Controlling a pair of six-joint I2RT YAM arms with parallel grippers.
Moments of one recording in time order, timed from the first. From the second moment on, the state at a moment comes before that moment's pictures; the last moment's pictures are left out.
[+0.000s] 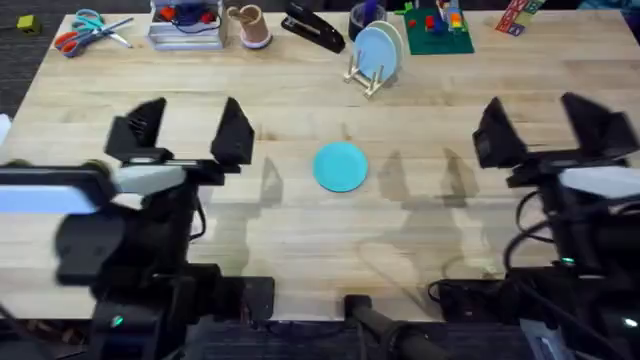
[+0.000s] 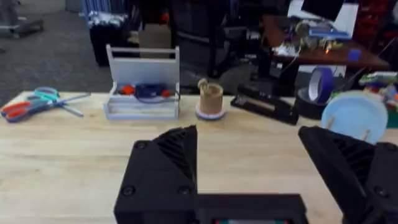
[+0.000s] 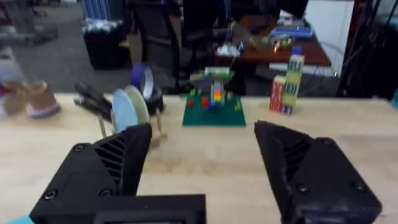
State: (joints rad) left arm 0.00 0.00 0.11 -0.04 0.01 -0.06; right arm 0.00 0.00 0.08 0.01 -0.03 0.00
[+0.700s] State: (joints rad) left arm 0.00 0.57 0.84 -0.84 0.01 -0.07; right arm 0.00 0.58 0.78 -0.68 -0.03 0.00
